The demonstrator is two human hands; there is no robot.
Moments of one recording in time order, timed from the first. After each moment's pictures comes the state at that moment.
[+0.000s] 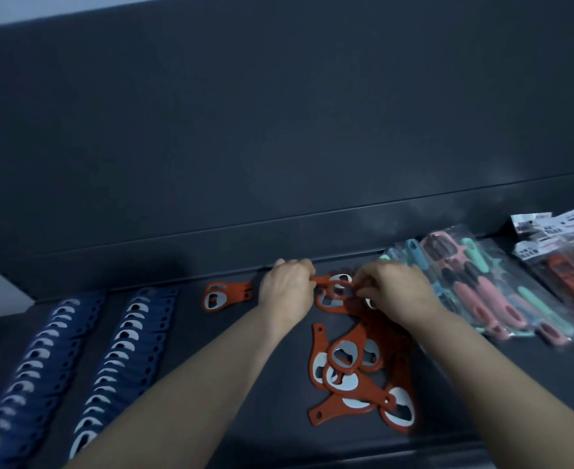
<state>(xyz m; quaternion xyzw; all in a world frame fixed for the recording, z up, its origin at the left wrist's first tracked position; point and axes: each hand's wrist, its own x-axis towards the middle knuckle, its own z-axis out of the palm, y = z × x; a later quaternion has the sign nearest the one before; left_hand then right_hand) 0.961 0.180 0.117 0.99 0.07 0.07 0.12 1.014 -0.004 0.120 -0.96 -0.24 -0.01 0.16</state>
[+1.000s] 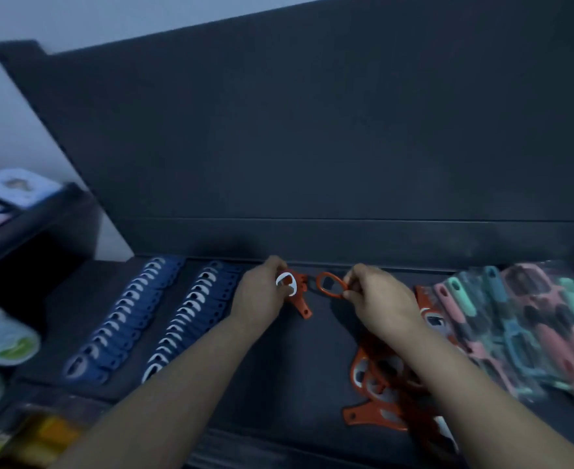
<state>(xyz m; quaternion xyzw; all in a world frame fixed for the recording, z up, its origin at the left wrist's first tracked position) 0.887 0.256 0.122 0.91 0.27 0.15 0.29 0.986 0.074 0.122 -0.90 -0.34 0.00 0.26</state>
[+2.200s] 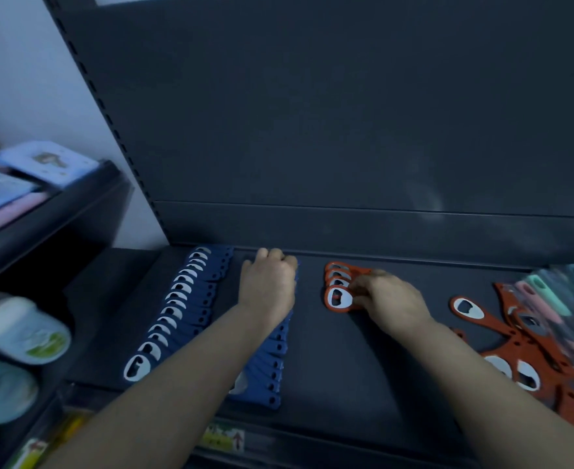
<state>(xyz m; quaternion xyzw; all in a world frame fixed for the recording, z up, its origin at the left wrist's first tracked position) 0.828 0.365 0.118 0.97 0.20 0.13 -0.02 0.937 0.186 0.099 -0.92 -0.36 0.05 0.16</state>
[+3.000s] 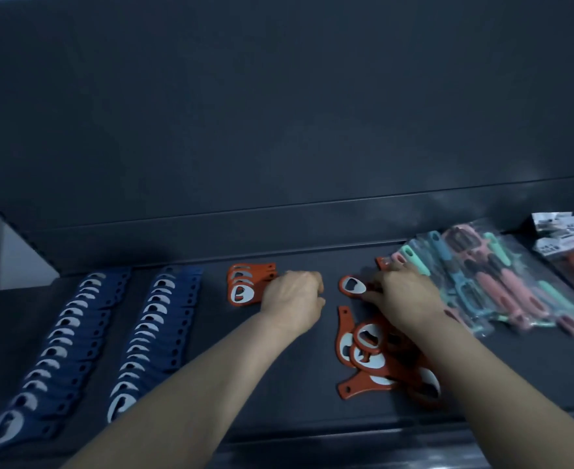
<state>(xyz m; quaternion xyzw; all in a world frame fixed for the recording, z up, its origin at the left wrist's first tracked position) 0.906 0.201 0.120 0.99 0.07 0.00 0.11 0.979 0.025 0.105 -0.98 -0.21 0.00 0.04</state>
